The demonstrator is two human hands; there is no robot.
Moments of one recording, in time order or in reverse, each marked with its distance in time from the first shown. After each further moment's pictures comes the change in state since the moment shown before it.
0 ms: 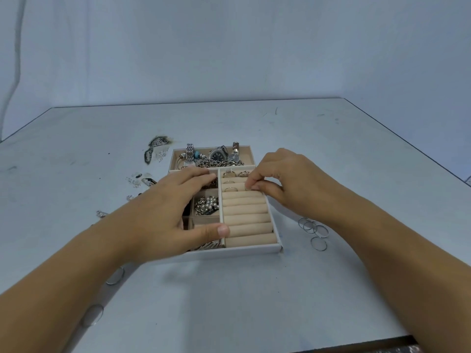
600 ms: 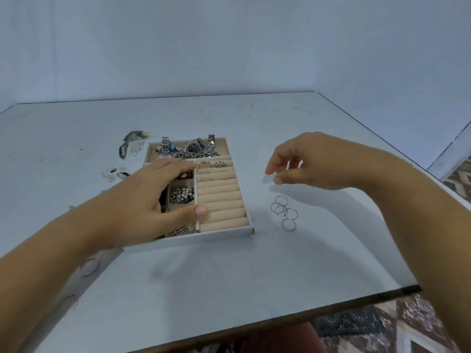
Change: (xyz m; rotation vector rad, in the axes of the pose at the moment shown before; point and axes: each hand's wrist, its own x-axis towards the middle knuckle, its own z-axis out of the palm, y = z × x) left_hand 0.005 0.009 -0.005 -0.079 0.003 0.030; right_hand -0.029 0.005 -0.076 -0.089 -0.371 0.331
